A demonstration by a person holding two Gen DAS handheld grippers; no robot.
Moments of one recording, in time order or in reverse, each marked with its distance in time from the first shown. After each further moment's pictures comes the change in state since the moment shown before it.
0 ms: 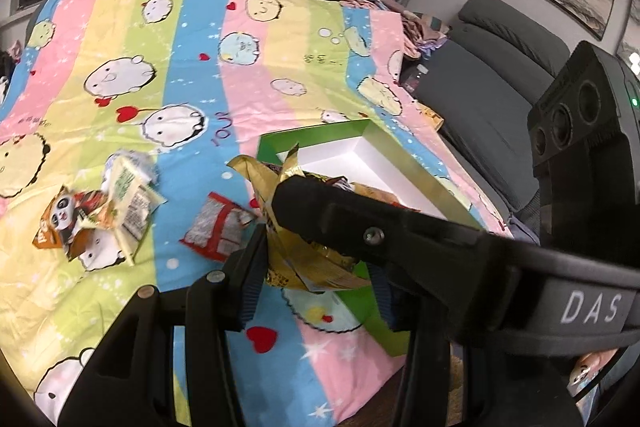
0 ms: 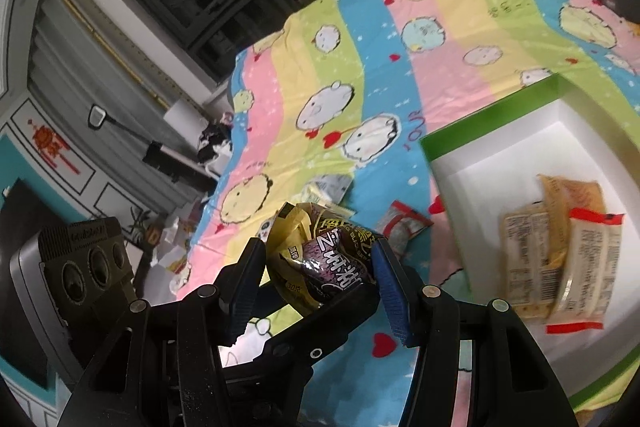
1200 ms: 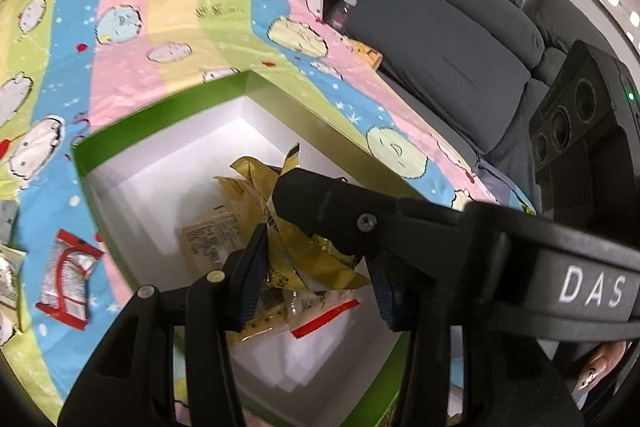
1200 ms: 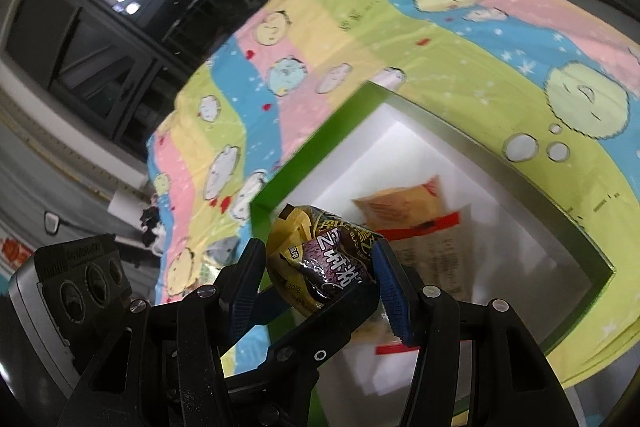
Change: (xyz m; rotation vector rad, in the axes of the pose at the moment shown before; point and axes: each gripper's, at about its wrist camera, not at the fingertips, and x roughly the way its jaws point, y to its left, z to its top) left arm 0.119 -0.093 0.012 0.162 0.211 -0.175; right arm -0.057 -0.134 0.011 0.332 -0.119 -0.173
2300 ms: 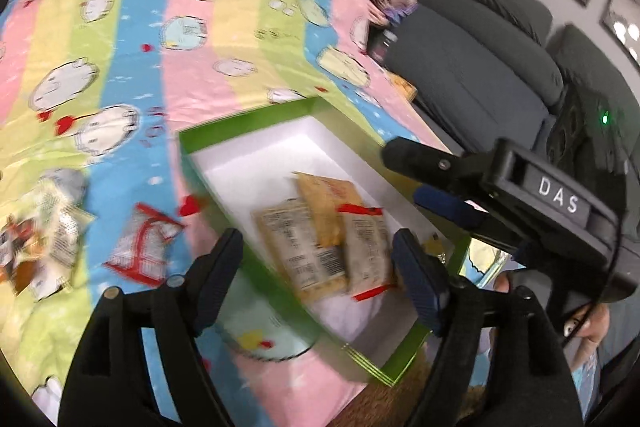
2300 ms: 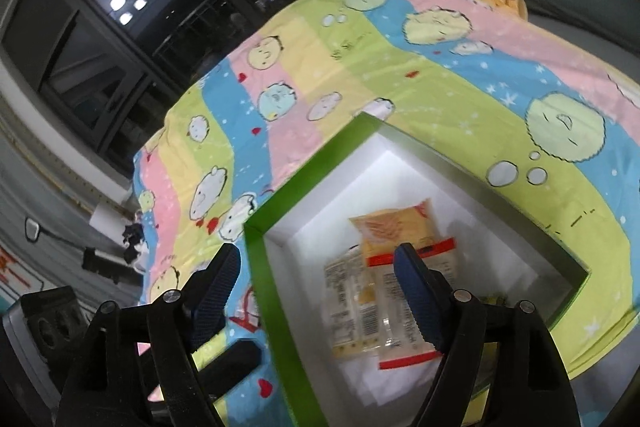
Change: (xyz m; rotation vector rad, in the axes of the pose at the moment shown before) left arm -0.087 0.040 -0.024 -0.112 -0.120 0.114; right arm -0.016 0.027 -0.006 -0.052 -0.105 -0.074
